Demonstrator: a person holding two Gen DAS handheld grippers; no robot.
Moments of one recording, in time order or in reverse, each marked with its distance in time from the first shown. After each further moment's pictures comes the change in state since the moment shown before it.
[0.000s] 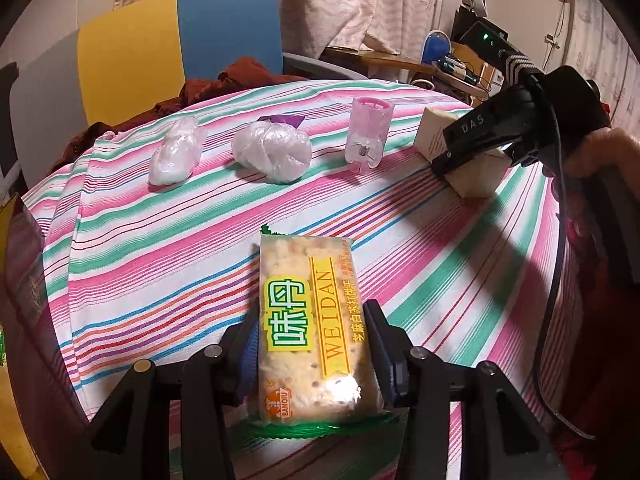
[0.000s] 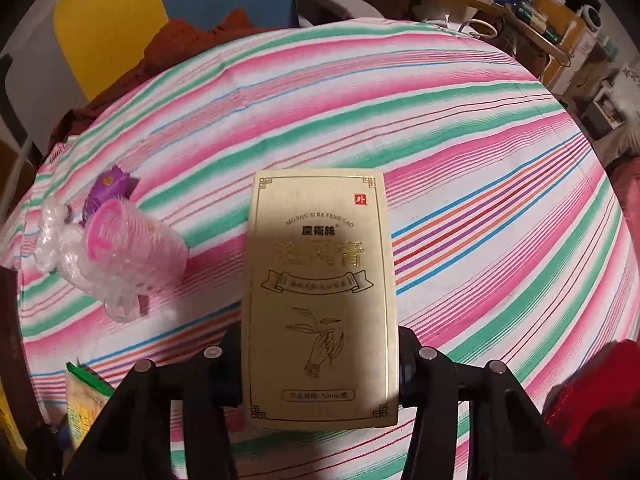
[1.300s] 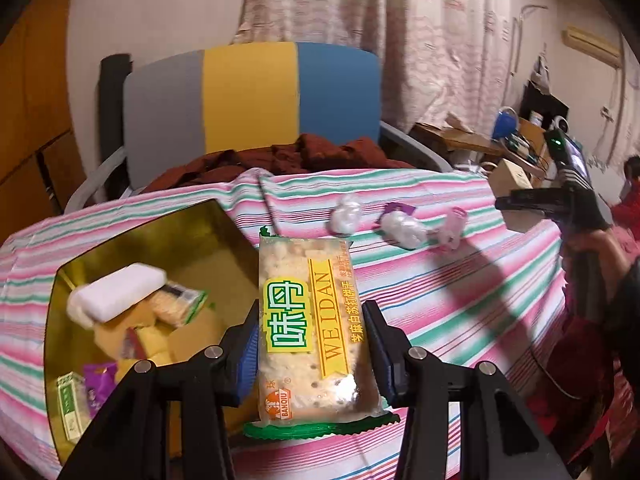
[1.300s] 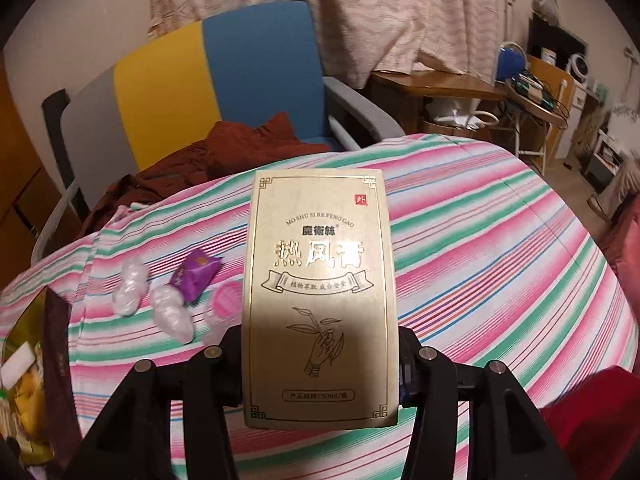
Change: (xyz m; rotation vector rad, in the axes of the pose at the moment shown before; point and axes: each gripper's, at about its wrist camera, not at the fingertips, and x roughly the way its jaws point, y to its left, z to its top) left arm -0.174 0.086 -0.035 -0.227 -0.196 0.210; right arm -0.040 0.112 0.018 -0.083 -0.344 0.070
